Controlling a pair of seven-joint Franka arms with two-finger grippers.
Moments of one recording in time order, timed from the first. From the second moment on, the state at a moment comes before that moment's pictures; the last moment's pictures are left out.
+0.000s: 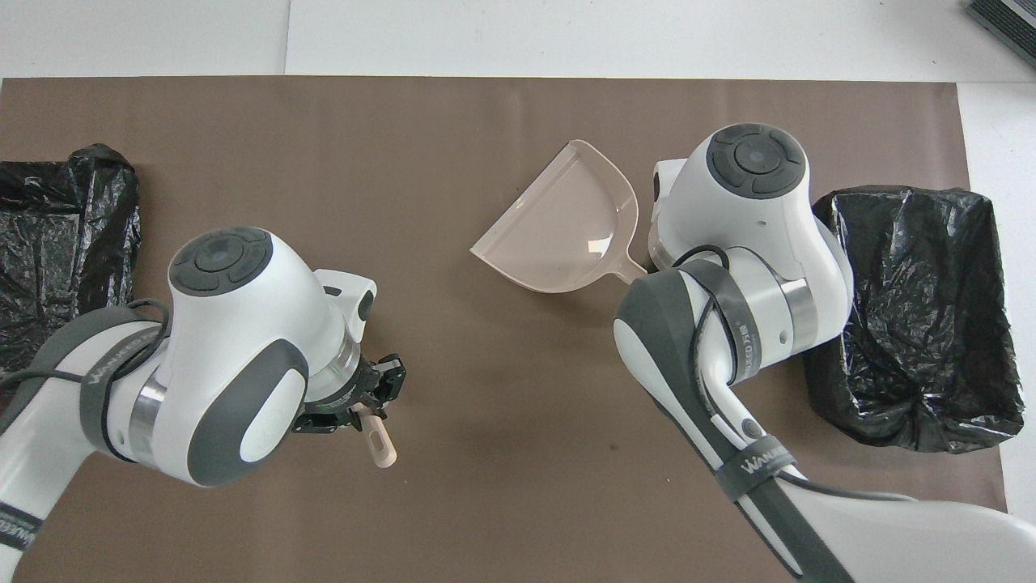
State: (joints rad) left arm -0.34 -0.11 -0.02 -2.10 -0.06 1.58 -0.80; right arm 0.40 0.27 -0.05 -1.81 -0.08 1.96 -0.92
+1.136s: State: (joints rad) left arm -0.35 -0.14 -0.04 -2.17 -0.28 1.85 -0.48; right arm 0.46 0.23 -0.04 -1.95 -0.10 2.07 -0.89
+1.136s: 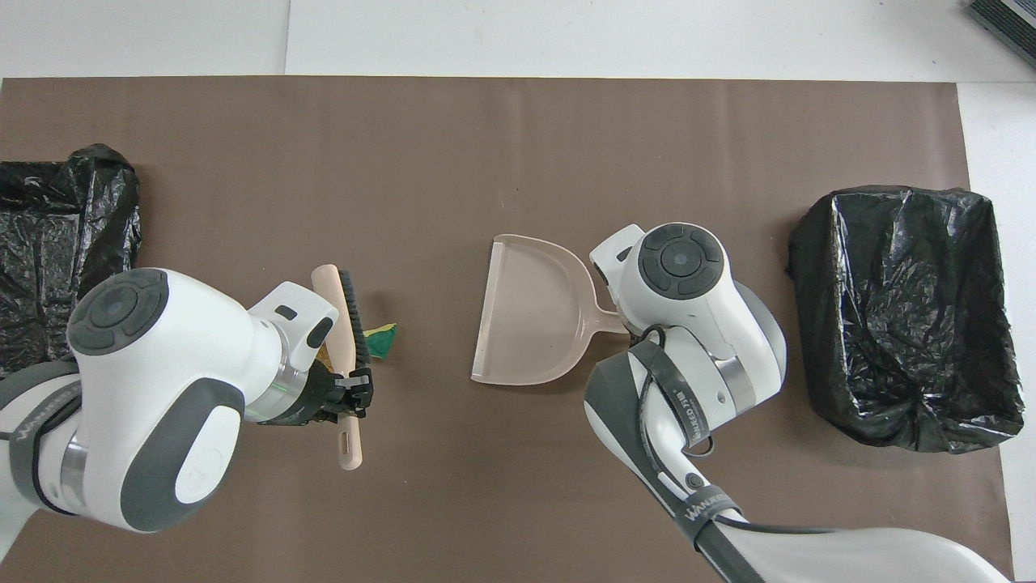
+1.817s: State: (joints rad) left arm -0.29 -0.21 -0.01 -2.16 -0.08 1.61 -0.45; right arm 0.47 0.23 -0.04 -1.95 -0.10 2.07 -0.88
